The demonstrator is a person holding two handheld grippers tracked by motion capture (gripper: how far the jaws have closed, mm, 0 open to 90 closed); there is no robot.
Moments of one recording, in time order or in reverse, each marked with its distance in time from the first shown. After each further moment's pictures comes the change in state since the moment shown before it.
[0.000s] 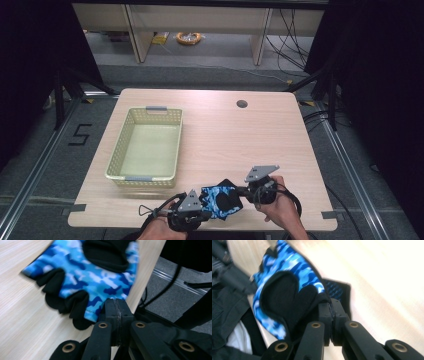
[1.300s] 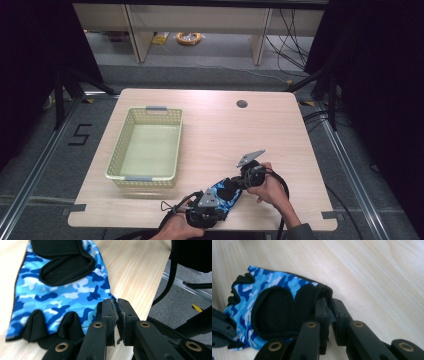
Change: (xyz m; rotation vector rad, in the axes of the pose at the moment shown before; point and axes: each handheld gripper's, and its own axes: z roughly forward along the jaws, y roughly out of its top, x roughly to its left) left arm 0.001 0.007 0.046 0.037 -0.015 -0.027; right arm -0.046 0.009 0.054 0.097 0.075 0.058
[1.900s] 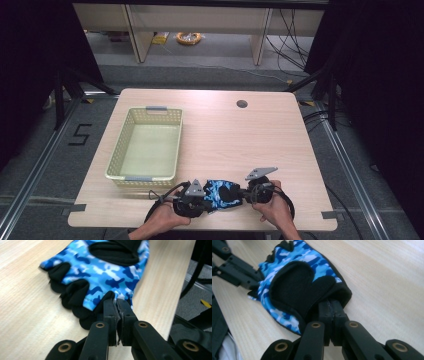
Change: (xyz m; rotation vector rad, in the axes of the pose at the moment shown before) left arm 0.040 -0.005 -0.019 0.043 0.032 -0.019; right arm 0.029 -0.041 -0.014 -0.078 -0.061 0.151
